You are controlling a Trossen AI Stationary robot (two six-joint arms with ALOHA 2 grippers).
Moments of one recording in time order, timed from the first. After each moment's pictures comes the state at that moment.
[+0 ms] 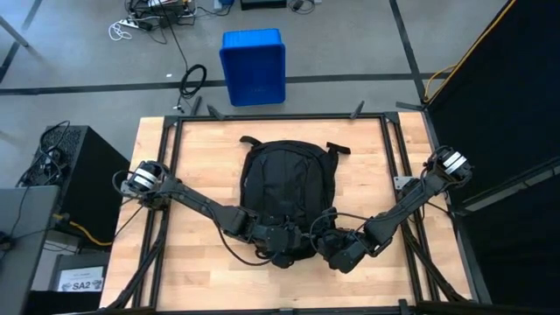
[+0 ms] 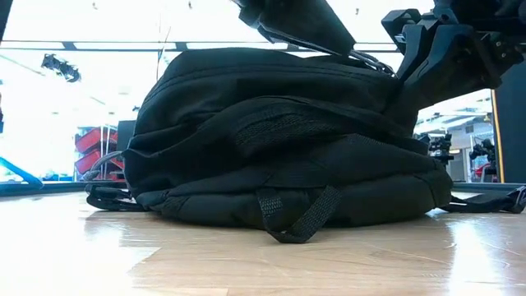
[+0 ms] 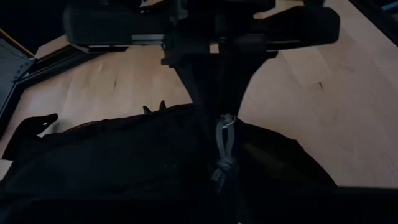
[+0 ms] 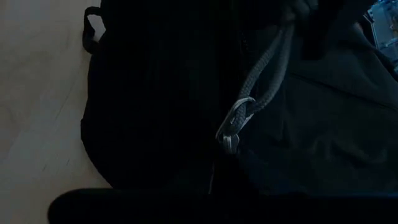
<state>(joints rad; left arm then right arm) -0.40 1.88 1.38 -0.13 -0.42 0.10 0.67 1.65 0.96 -0.30 0.70 0.09</state>
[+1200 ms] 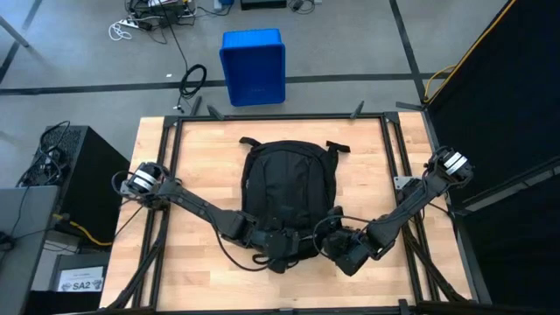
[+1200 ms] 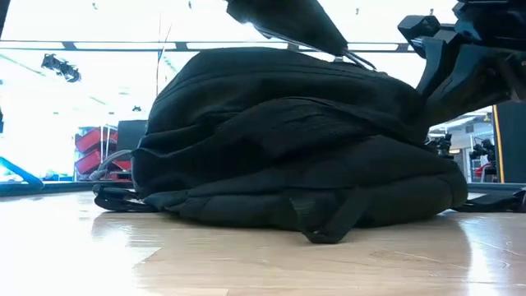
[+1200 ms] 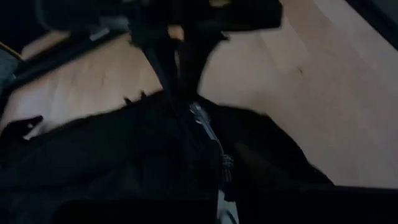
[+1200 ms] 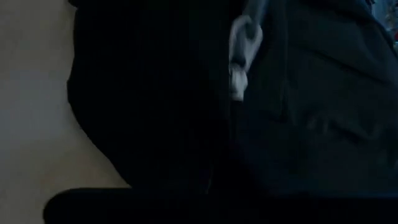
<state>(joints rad) -0.45 1.88 1.40 -0.21 -0.42 0.09 0.71 1.65 0.96 -0.49 0.74 0.17</state>
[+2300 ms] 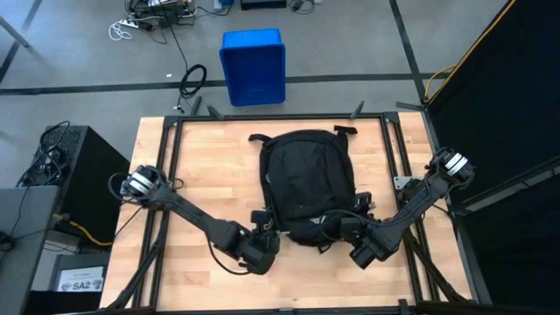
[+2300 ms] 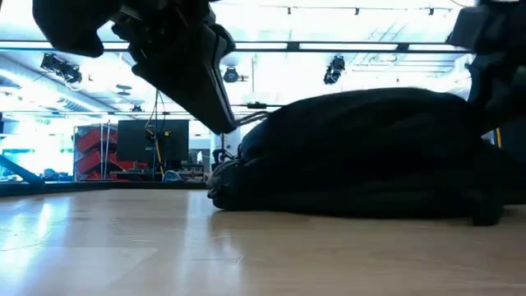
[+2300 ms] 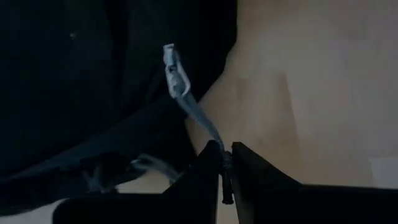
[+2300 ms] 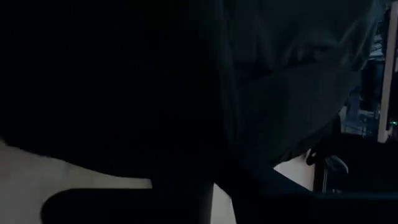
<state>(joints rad) -0.52 1.87 1.35 -0.59 -0.46 -0.25 0.76 1.65 1.01 -1.20 0.72 0.70</state>
